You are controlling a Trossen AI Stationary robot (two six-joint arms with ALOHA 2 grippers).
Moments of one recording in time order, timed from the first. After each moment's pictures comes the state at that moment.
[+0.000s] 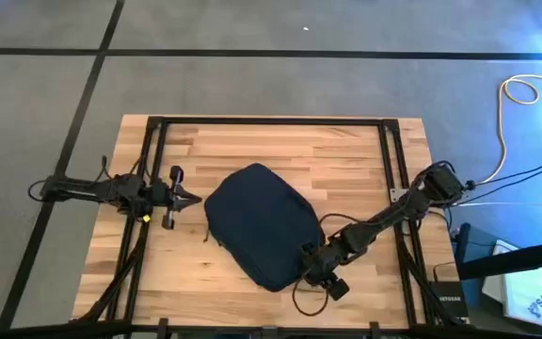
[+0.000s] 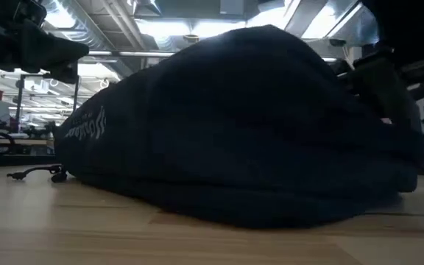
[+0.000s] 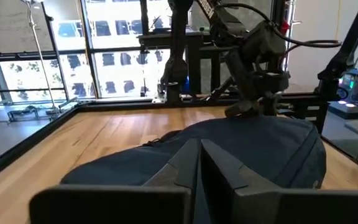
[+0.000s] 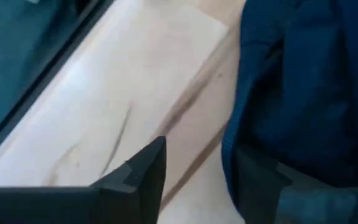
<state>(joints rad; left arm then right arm) -0.13 0.01 0.01 0.03 -0.12 0.06 0.52 1.75 0.96 -0.23 -0.22 -0.01</state>
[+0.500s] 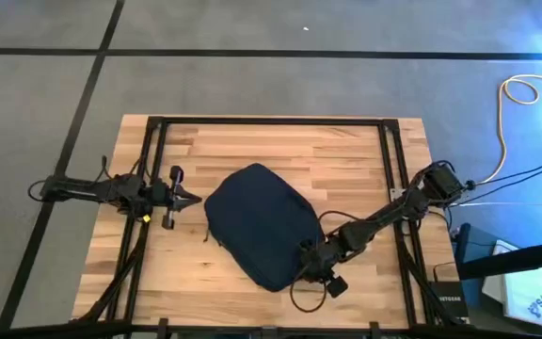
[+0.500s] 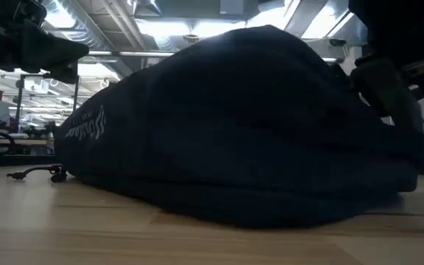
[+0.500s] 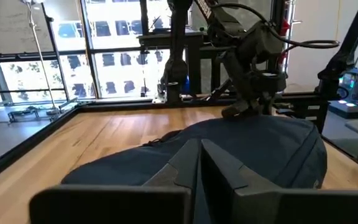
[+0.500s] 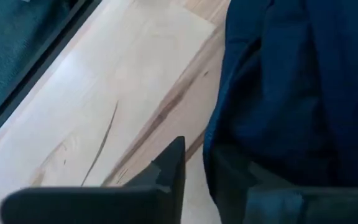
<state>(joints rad) -0.13 0.01 0.01 0.03 -0.12 0.06 0.50 1.75 0.96 -0.23 -0.22 -0.03</state>
